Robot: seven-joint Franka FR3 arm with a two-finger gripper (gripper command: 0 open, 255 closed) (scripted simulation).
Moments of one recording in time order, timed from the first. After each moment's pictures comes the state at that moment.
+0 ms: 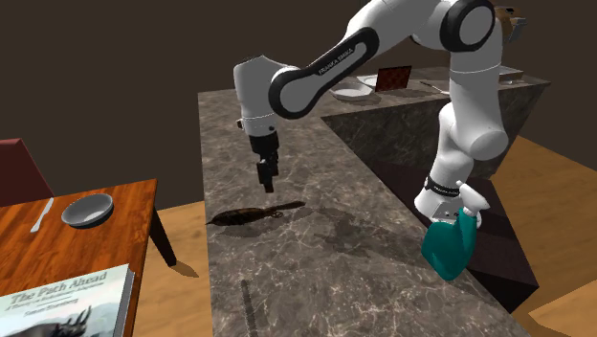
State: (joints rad) arm 0.27 0.31 0.20 -1.81 0.10 2.02 0.17
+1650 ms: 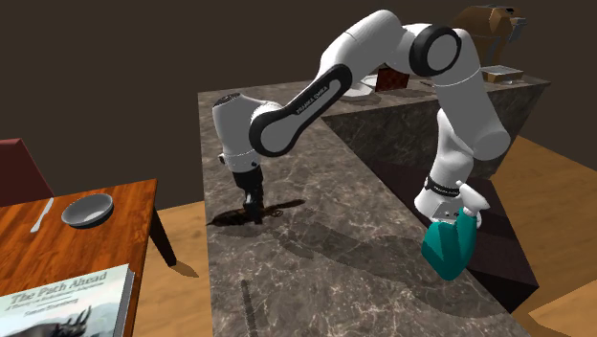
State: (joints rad) arm 0.34 0.57 0.22 -1.61 0.06 2.05 0.18
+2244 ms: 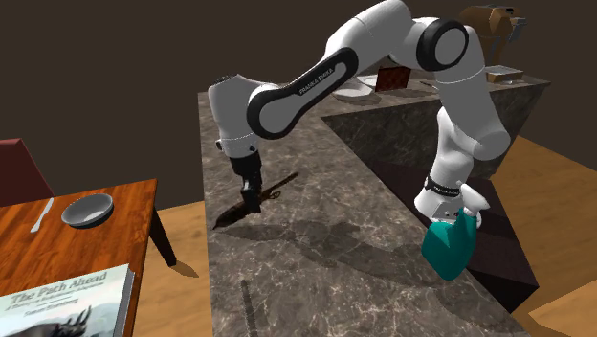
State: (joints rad) arm 0.34 0.51 0.23 -1.58 0.06 1.96 0.19
